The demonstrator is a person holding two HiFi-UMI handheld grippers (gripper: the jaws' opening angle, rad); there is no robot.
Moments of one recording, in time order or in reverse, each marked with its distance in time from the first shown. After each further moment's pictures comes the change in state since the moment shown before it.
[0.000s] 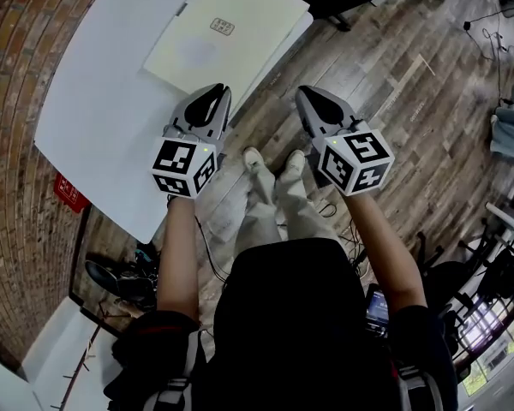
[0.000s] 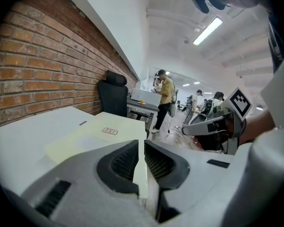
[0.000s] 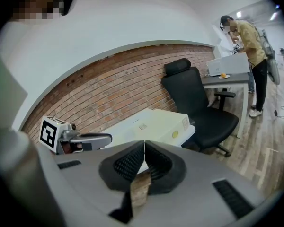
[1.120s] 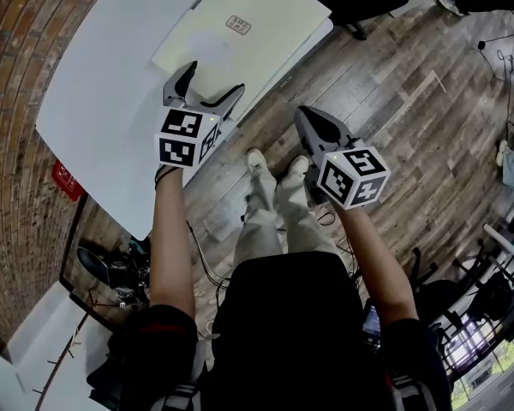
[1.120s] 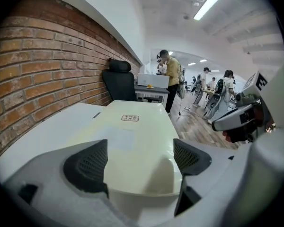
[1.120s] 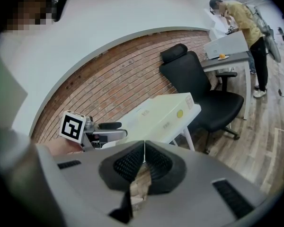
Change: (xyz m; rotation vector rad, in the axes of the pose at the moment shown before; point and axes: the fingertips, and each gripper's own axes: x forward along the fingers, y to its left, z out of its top) left arm 0.029 0.063 -0.033 0.115 0.191 0.123; right arm 0.019 0.005 -0.048 0.118 0.080 0.069
